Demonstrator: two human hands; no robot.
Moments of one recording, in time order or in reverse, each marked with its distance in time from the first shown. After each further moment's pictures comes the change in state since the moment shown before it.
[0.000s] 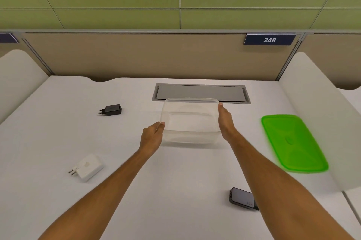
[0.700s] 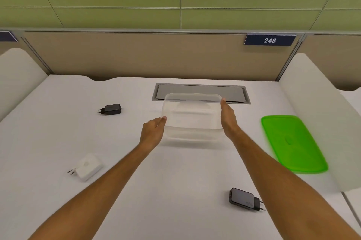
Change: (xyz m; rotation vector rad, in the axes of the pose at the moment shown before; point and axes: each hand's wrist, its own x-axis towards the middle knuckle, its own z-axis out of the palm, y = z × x) left_hand 0.005 0.020 -0.007 0.020 -0.030 -0.006; right_hand -0.011 -0.017 -0.008 -0.005 0.037 -0.049
